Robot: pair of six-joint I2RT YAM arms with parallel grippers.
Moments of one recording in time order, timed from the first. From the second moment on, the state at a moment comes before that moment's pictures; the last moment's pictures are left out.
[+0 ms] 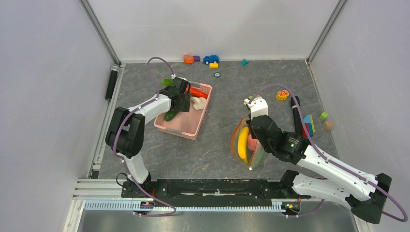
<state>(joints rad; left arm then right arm) -0.41 1.78 1.20 -0.43 -0.31 -0.23 0.94 0.89 0.84 -0.57 0.65 0.23</state>
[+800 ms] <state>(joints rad) -0.40 1.76 1.21 -0.49 -0.18 -0.30 0.94 0.86 0.82 -0.54 0.65 0.23</state>
